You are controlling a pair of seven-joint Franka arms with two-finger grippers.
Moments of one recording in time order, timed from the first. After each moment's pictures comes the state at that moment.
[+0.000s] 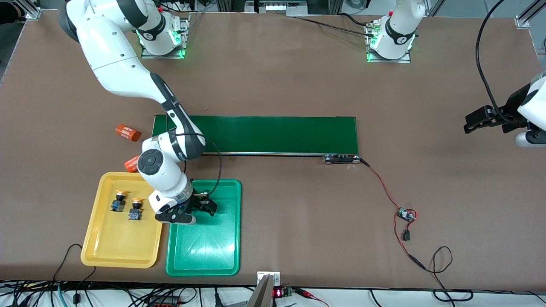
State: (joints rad) left arm 0.05 0.15 -0.06 -1.44 0.01 1.58 -0.03; right arm 0.23 0.91 0.13 -1.33 -0.11 2.53 0.47
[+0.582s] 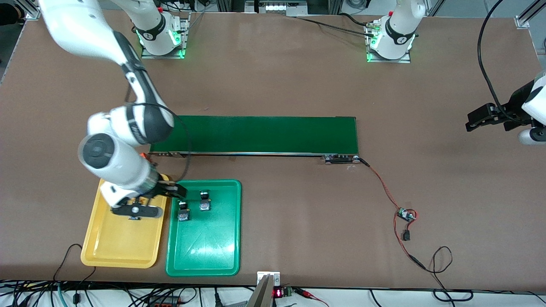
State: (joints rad) left arm 0.05 0.14 -0.05 -1.44 0.00 1.57 -0.03; right arm 0.14 0.62 0.13 -1.31 -0.10 2.00 0.32
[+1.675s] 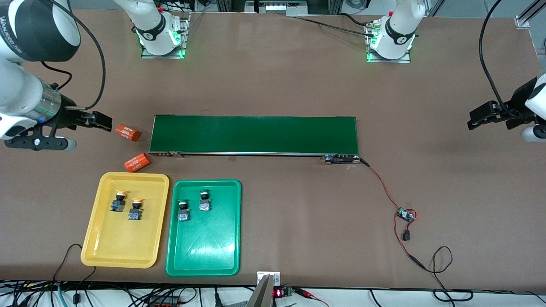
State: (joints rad) left arm 0.05 0.14 -0.05 -1.45 0.00 1.57 -0.03; right arm -0.04 0.17 0.16 -1.55 -0.07 1.60 0.16
